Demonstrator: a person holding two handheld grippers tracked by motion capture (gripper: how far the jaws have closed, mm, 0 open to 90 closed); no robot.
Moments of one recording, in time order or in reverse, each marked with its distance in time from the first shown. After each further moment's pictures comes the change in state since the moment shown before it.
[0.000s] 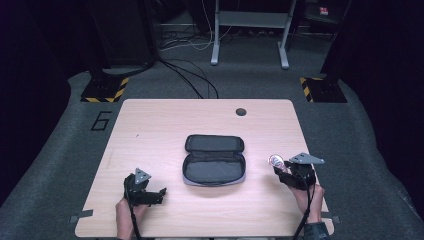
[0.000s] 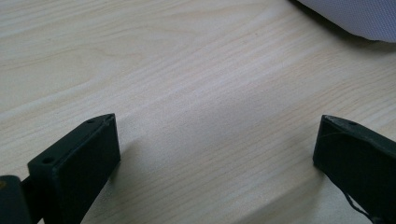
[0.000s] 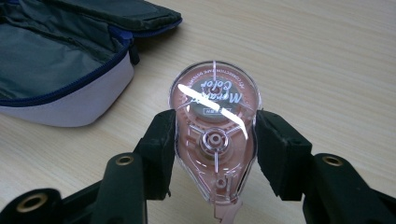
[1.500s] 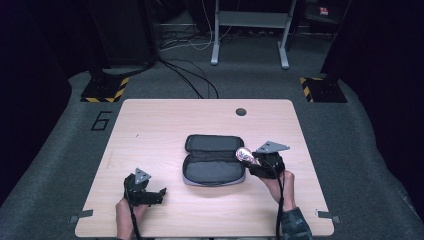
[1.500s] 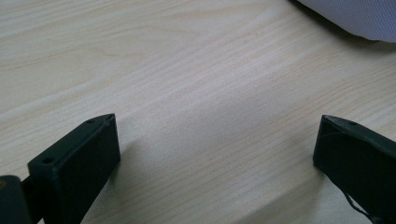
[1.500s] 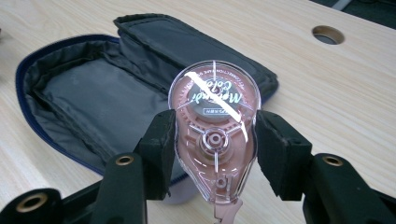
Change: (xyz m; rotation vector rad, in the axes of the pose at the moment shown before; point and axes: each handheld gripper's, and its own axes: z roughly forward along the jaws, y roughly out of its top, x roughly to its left) left arm 0.000 0.000 0.000 0.000 0.001 0.001; right arm 0.068 0.059 0.033 -0.025 0.169 -0.127
